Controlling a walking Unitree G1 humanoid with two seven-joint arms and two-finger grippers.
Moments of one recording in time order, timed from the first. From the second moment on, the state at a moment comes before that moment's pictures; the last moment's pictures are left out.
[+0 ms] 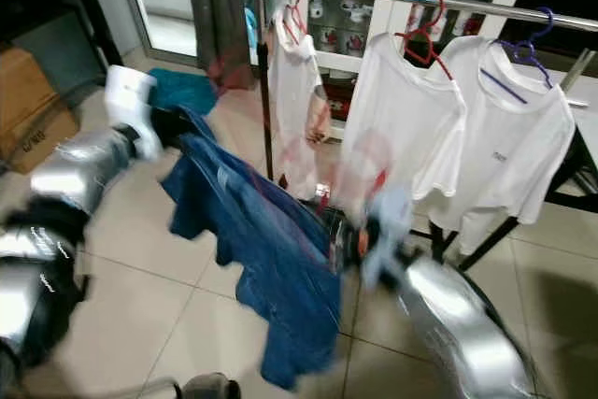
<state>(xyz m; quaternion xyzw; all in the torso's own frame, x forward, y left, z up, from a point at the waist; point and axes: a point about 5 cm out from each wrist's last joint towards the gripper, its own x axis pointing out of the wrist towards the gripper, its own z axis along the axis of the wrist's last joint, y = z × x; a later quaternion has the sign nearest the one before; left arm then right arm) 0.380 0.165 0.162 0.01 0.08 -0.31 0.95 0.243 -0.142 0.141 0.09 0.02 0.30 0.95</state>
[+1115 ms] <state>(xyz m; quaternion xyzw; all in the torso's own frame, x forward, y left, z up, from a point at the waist) 0.276 0.147 0.137 -0.01 0.07 -0.16 0.98 0.243 -0.155 0.125 0.09 0.09 0.02 0.99</state>
